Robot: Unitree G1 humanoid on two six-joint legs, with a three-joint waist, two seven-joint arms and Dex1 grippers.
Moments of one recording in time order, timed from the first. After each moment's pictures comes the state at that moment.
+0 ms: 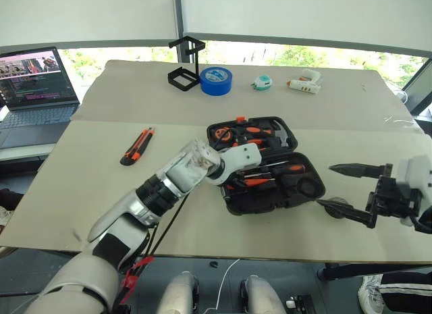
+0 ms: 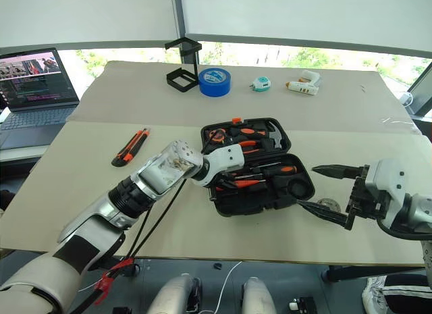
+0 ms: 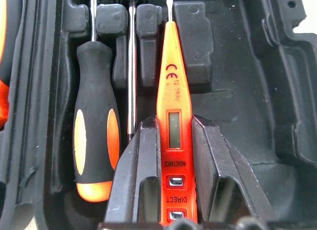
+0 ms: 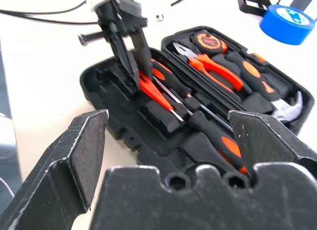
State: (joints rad) left arm -0.99 0.32 -0.65 0.15 -0.07 0.90 -0.94; right arm 0.07 -0.92 -0.45 -0.30 0.60 0.26 1.17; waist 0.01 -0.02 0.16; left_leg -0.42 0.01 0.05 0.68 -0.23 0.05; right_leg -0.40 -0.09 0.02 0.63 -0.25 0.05
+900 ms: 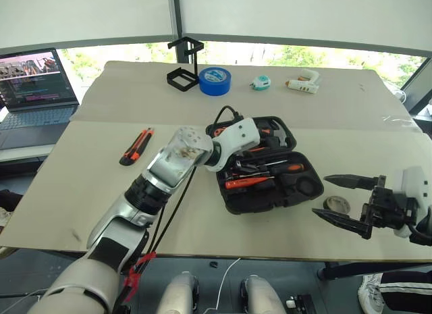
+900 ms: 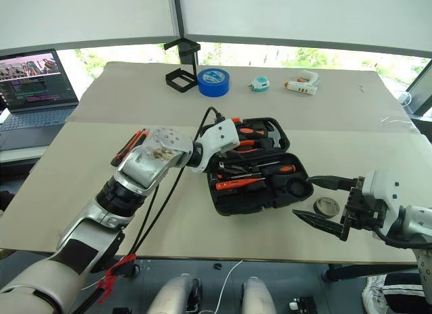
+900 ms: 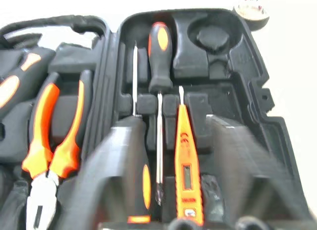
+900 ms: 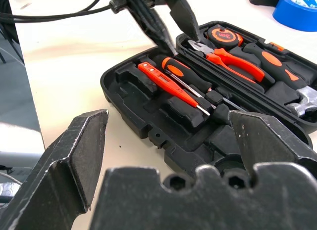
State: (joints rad) left arm -0.89 0.30 -0.40 0.12 -0.15 0.71 -0.93; right arm 0.15 -0.86 -0.45 -0.34 0.64 0.29 1.15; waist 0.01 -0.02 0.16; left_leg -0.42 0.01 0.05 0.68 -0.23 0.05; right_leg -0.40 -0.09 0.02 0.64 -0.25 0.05
